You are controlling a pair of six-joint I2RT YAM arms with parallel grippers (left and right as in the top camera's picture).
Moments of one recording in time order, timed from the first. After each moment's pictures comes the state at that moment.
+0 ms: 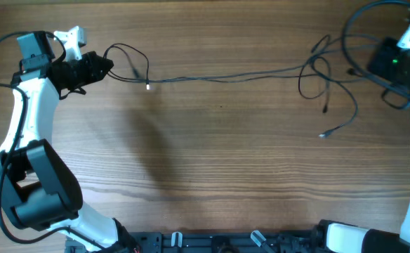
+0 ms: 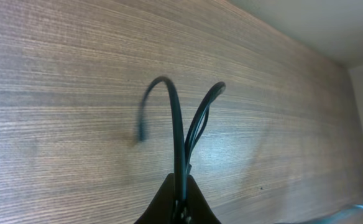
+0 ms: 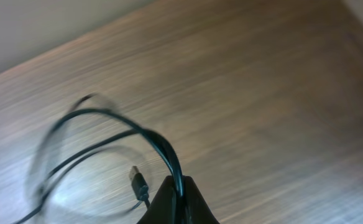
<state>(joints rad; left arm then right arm) 0.31 1.82 1.36 -0.54 0.72 -0.02 -0.19 1.46 1.71 -1.14 0.14 0.26</state>
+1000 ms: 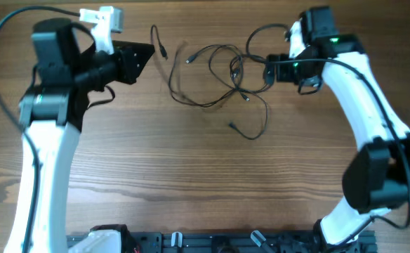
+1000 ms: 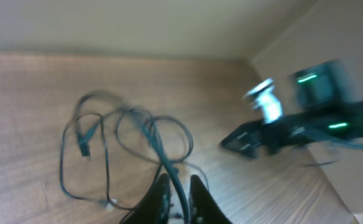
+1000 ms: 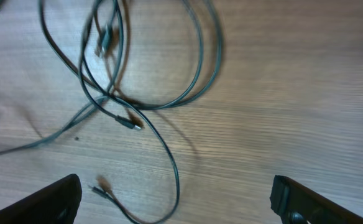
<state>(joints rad) 0.01 1.33 1.36 -0.58 0.72 -0.17 0.15 1.87 1.55 -0.94 -0.15 0.16</state>
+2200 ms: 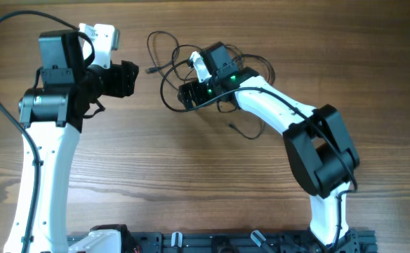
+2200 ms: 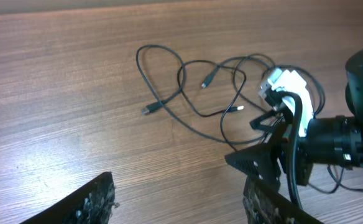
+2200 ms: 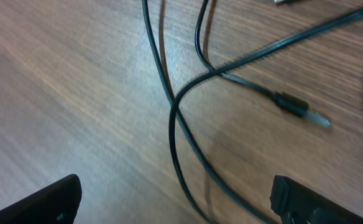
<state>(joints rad) 0.01 1.36 1.36 -0.80 0.26 0.11 0.57 2.12 1.49 -0.36 -0.28 0.16</state>
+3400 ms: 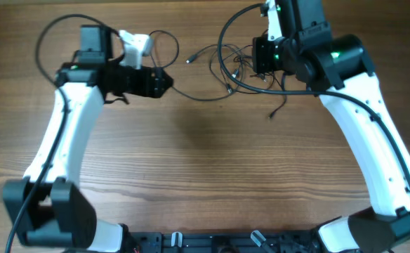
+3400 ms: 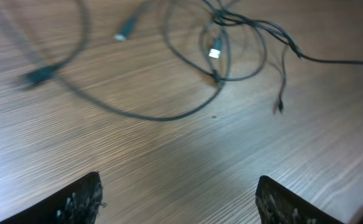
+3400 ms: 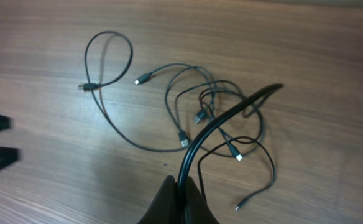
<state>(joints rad) -0.06 1.65 1.36 -0.79 0.55 0.11 0.39 1.64 1.81 -1.04 0.00 0.21</state>
